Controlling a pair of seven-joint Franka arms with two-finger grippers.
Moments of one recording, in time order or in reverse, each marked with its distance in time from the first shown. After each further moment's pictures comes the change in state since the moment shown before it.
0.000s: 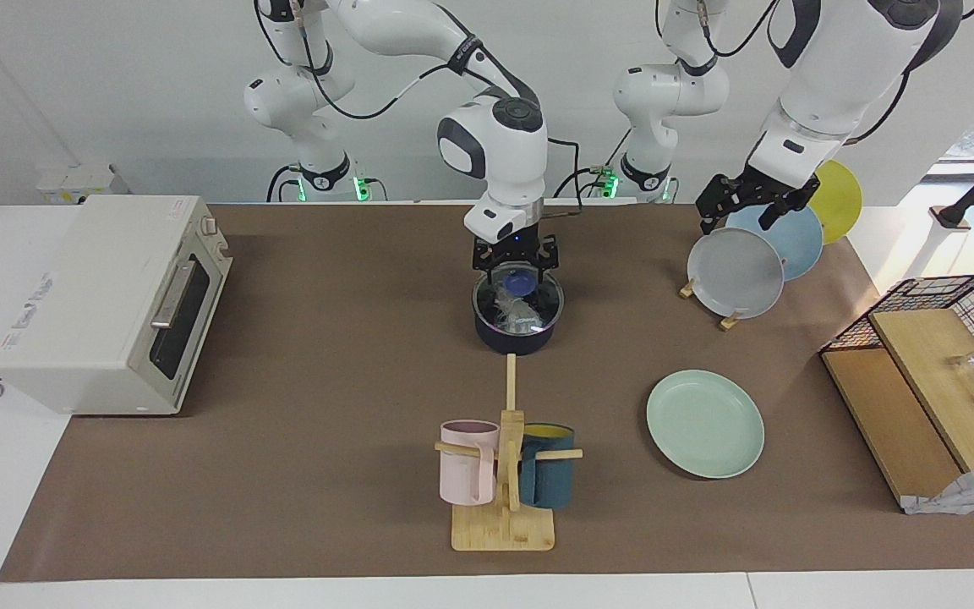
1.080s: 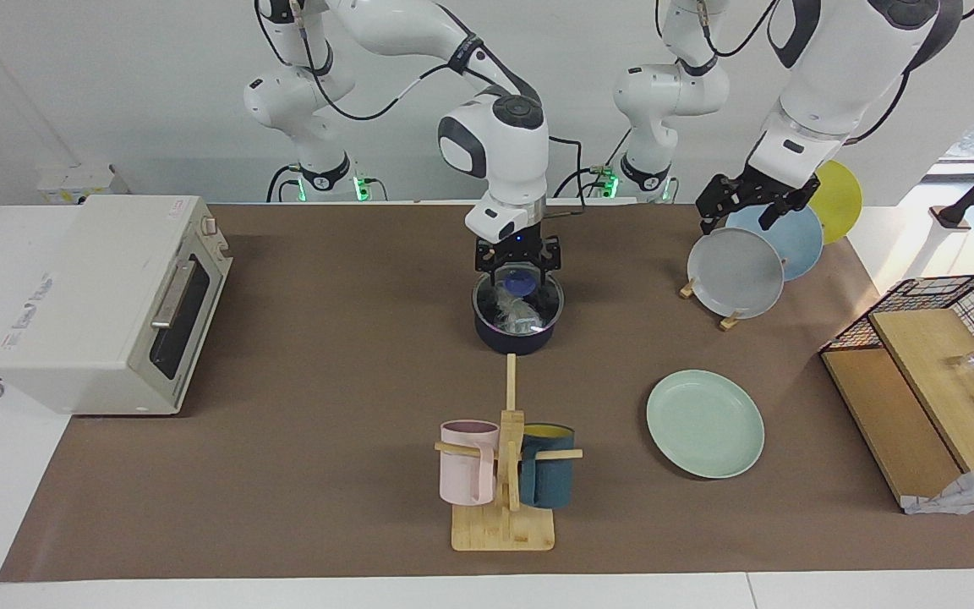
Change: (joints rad) left arm 0.000 0.000 0.000 0.000 0.000 0.000 0.000; right arm -0.004 0.015 0.003 0.021 -0.001 0.000 -0.007
